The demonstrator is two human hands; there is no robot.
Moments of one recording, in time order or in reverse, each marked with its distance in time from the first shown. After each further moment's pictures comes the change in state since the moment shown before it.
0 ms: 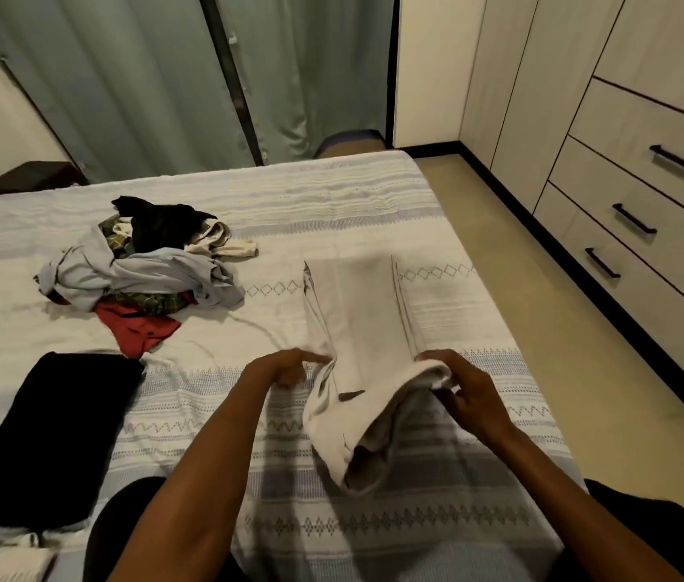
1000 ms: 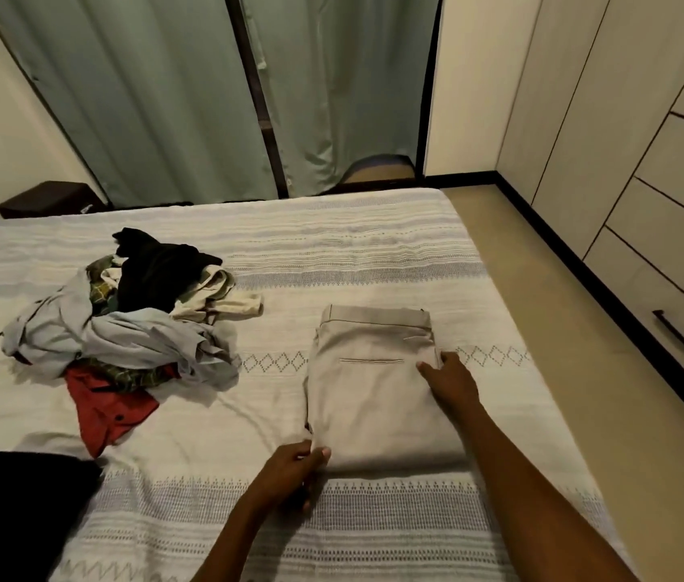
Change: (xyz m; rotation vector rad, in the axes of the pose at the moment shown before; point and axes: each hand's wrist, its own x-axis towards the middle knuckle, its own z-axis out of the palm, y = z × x) left_hand 0.038 -0.002 0.010 -0.626 0.377 0.005; right_hand 0.238 0.177 0.096 -0.041 -0.107 0.895
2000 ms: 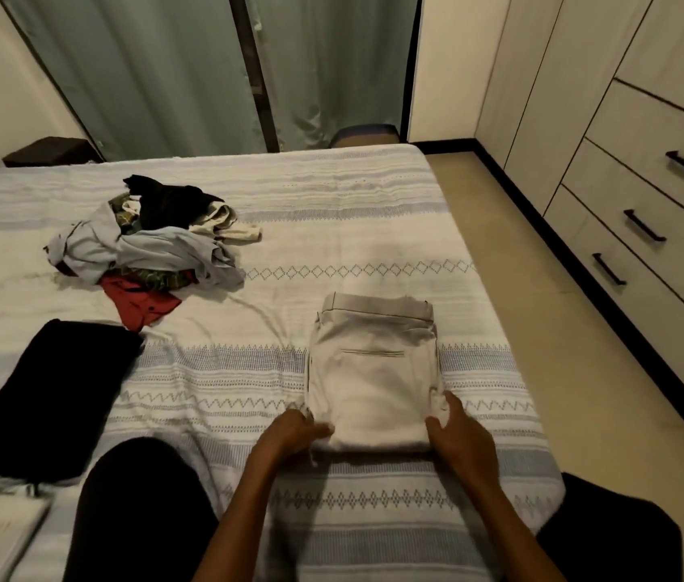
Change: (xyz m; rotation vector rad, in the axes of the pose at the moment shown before) left_hand -0.177 -0.033 0.081 0.352 -0.004 -0.219; right_hand -0.323 0.157 -0.031 -0.332 0.054 -0.021
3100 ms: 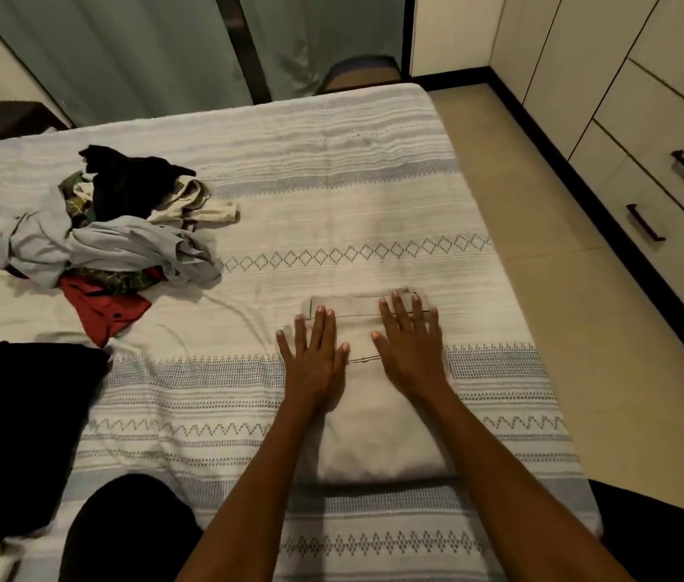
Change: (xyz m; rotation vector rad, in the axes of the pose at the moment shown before) left_hand 0.138 0.069 0.009 0.538 0.503 0.379; right_hand 0.172 -0.083 0.046 -0.361 0.214 -0.529
